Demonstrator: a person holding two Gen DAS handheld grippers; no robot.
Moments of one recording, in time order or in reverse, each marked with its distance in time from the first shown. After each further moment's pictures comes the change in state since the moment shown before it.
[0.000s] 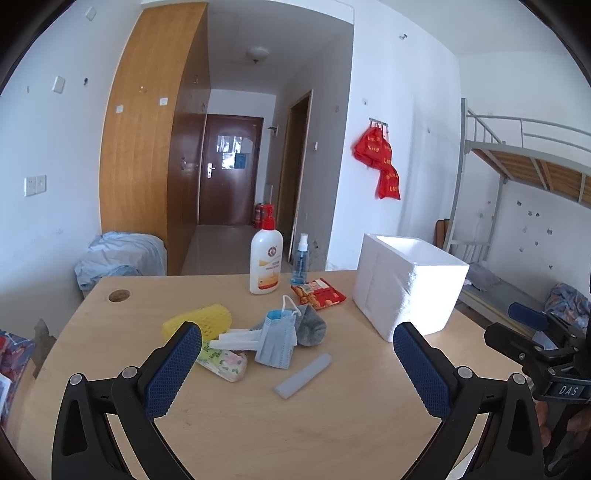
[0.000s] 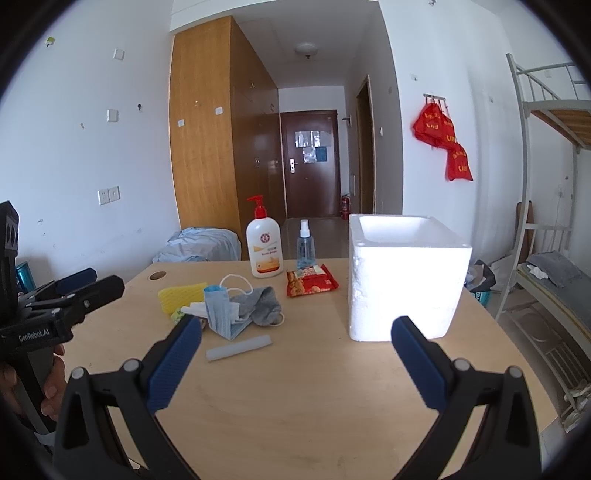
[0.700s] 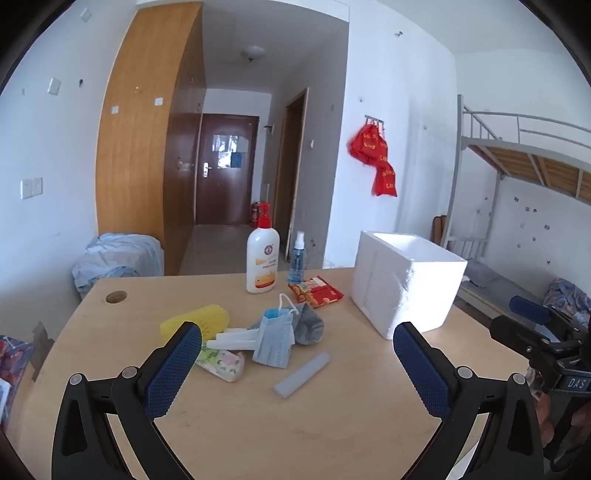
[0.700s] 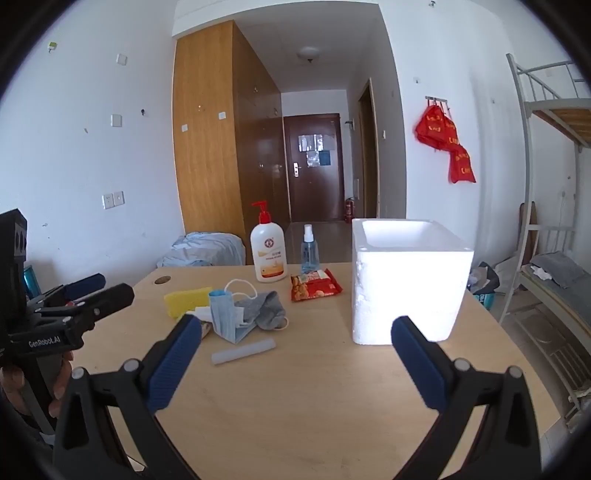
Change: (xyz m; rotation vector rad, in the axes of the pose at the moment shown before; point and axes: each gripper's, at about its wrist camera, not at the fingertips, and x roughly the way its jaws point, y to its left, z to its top) left arm 0.001 -0.004 -0.001 0.014 0.005 -0.007; right arm -0.002 0.000 0.003 0.005 -0.013 0.020
